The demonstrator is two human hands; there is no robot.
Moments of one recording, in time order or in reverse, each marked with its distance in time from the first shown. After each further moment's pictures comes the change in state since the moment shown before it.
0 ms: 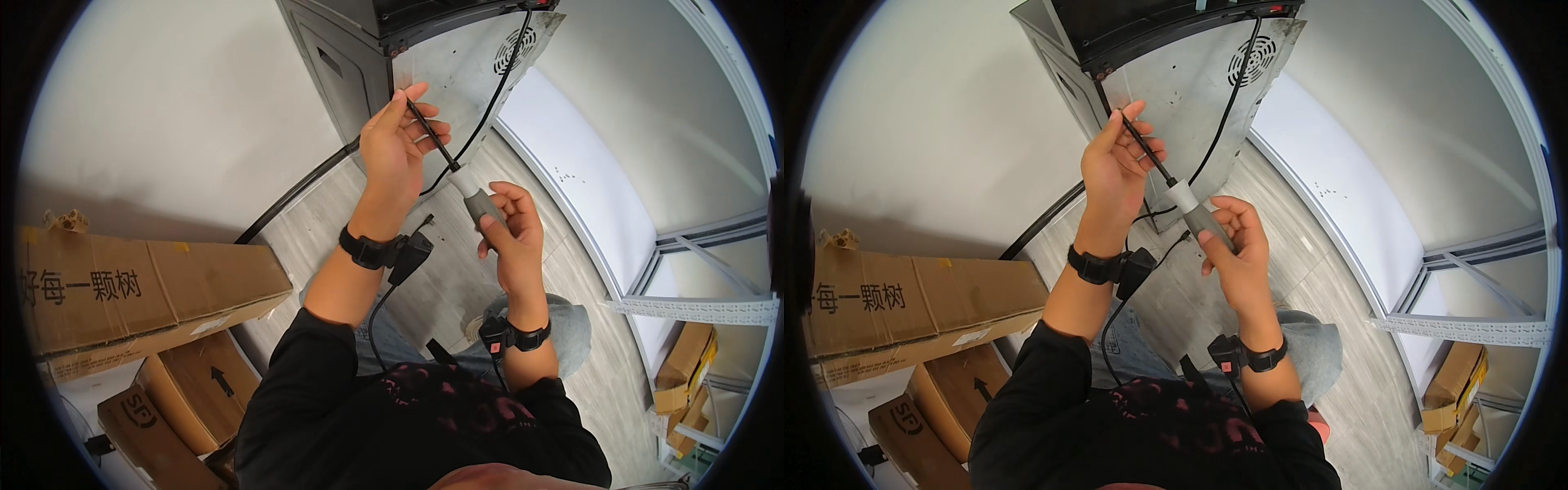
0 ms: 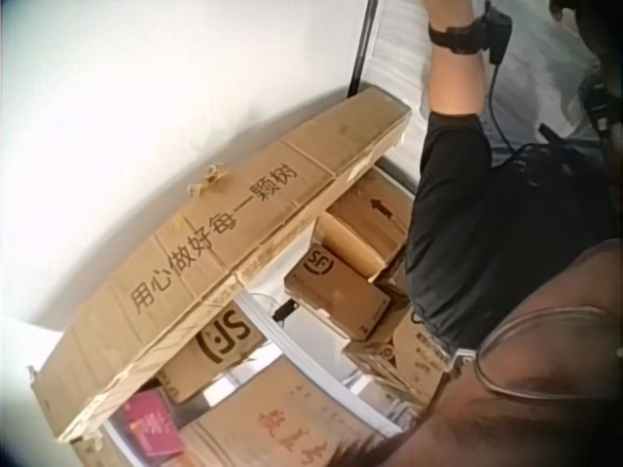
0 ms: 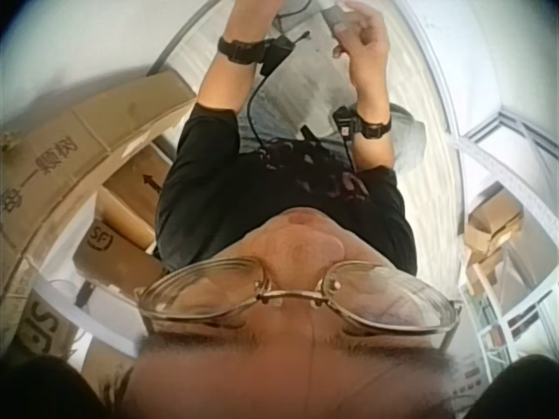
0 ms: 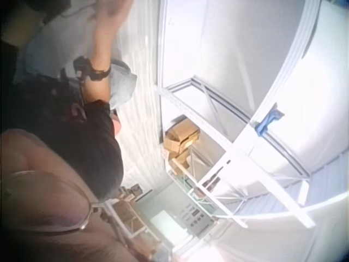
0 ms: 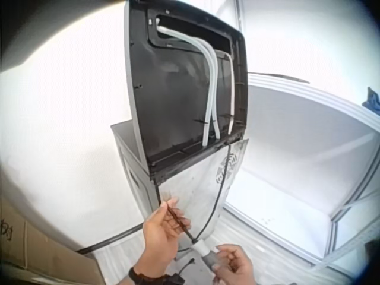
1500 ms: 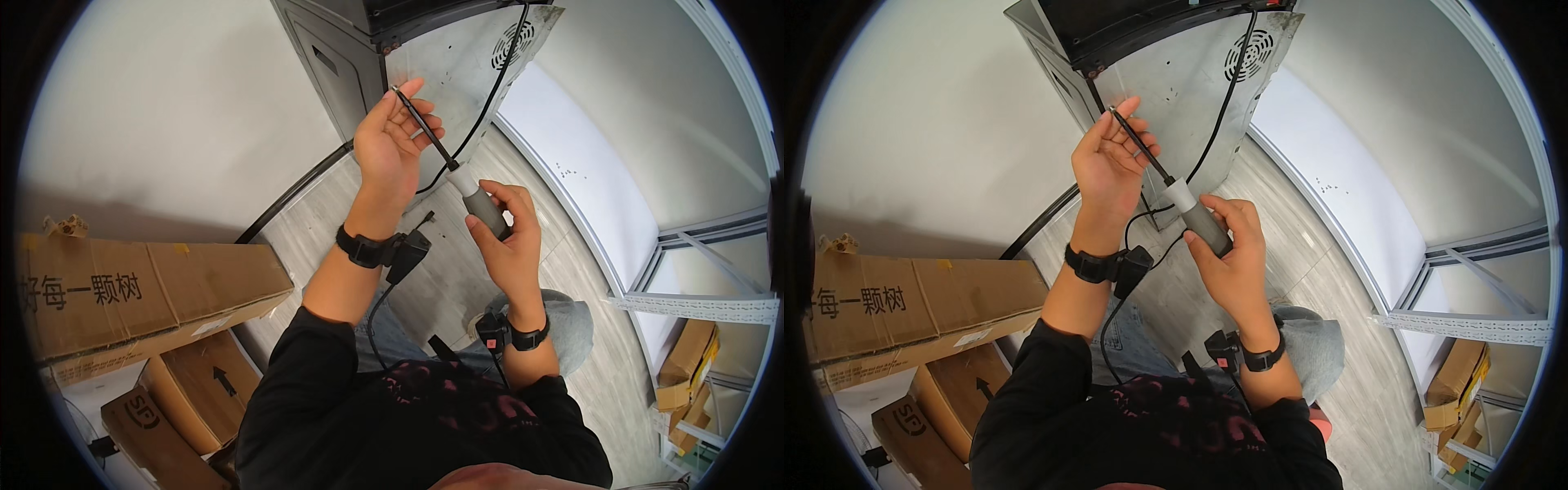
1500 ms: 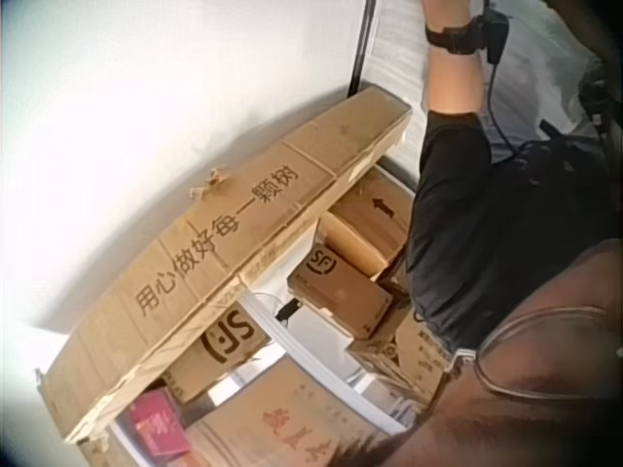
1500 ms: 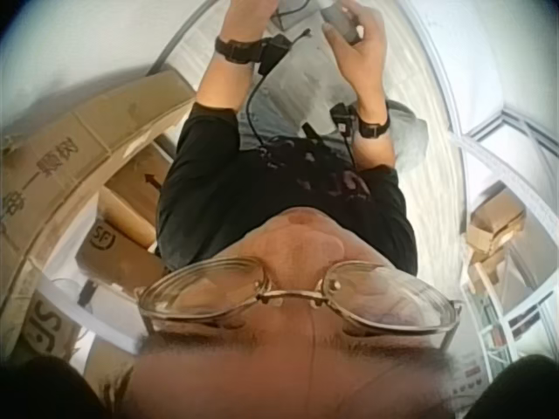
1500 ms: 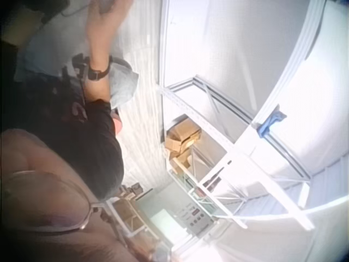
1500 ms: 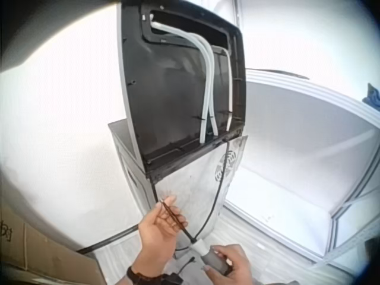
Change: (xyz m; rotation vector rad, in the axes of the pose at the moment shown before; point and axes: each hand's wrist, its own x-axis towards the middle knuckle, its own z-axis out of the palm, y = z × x) left_hand 0.002 0.000 -0.002 -0.024 -0.027 -0.018; right_hand 0.001 0.002 0.004 -0.652 0.041 -0.383
